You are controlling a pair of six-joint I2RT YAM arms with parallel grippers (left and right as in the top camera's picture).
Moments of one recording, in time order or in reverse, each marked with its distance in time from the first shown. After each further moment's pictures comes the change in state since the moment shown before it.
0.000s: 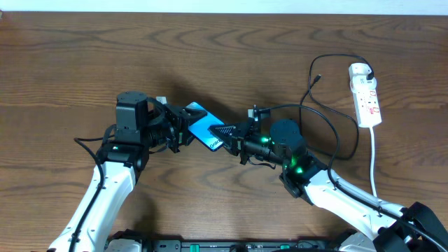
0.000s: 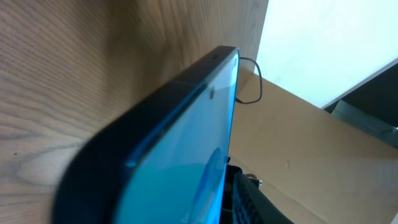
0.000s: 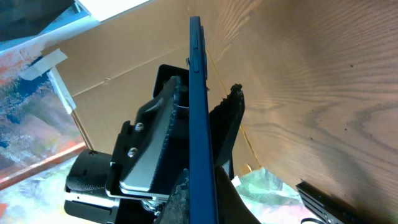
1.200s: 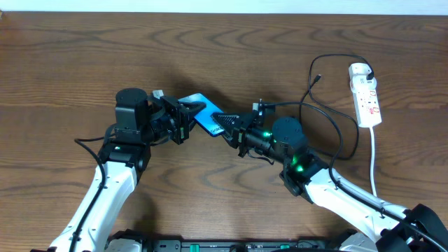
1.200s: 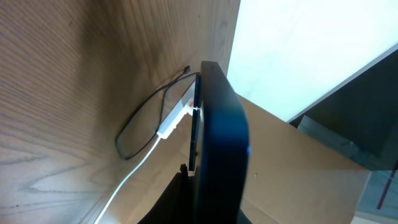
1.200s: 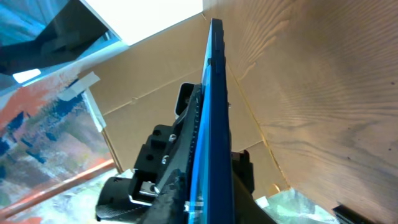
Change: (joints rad) left arm -0.013 0.004 -0.004 0.167 -0.071 -0.185; right arm -0.003 -0.008 0.024 0.022 0.105 0.069
